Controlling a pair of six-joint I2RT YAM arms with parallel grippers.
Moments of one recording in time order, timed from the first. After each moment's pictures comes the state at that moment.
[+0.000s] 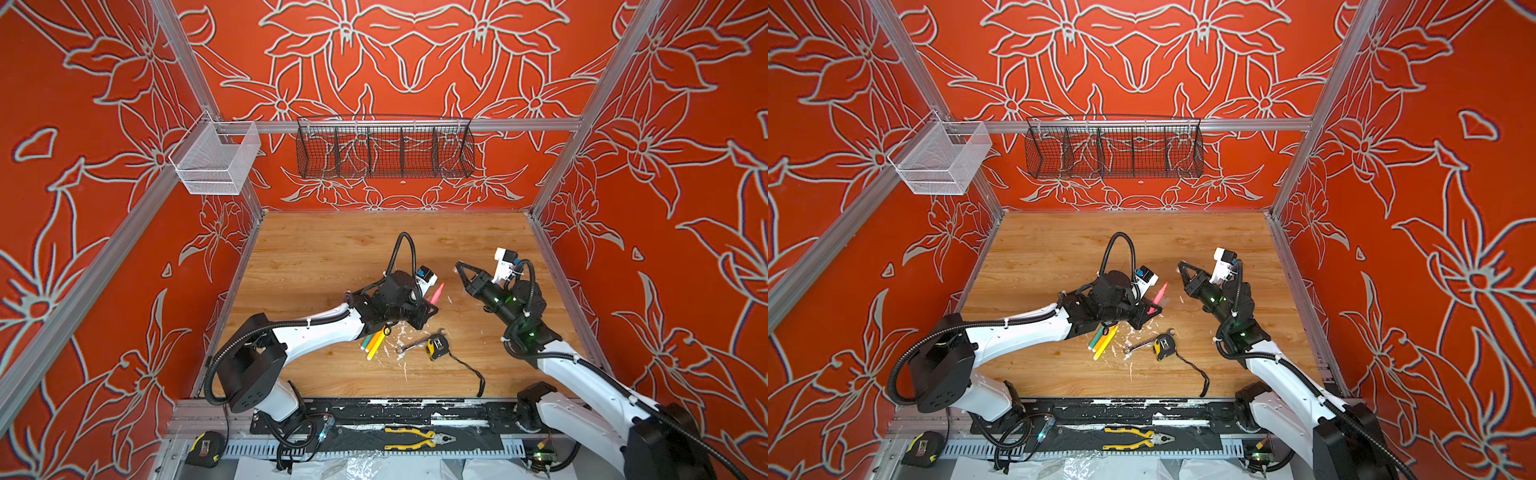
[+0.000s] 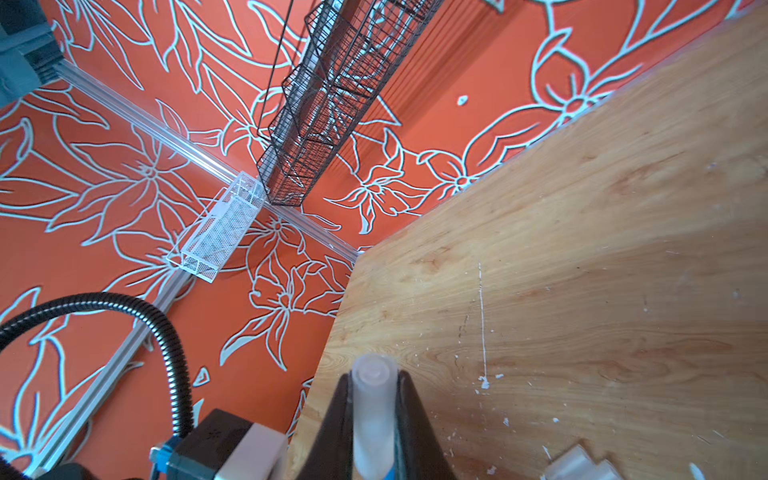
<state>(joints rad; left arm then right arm) -0.85 1.54 0.96 -0.03 0.24 -0.31 0.37 0.96 0.42 0.52 -0.22 0.93</state>
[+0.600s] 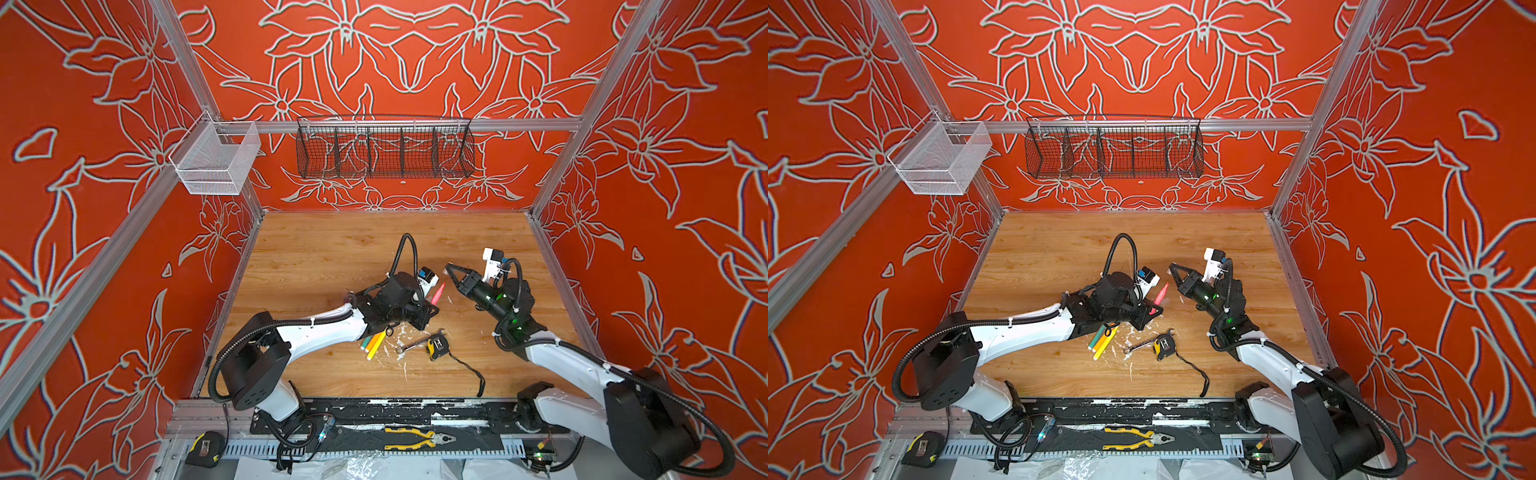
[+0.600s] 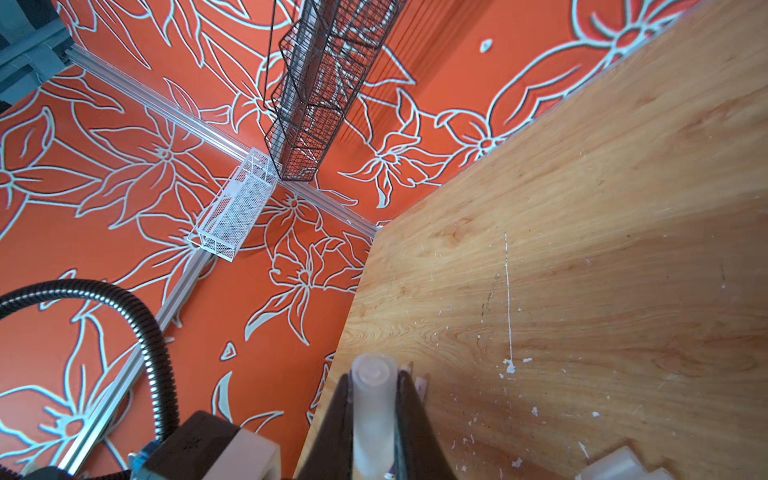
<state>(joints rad) -0.86 1.55 0.97 -0.03 0.19 -0.33 0.37 1.15 0.41 0.72 -0.33 1.01</state>
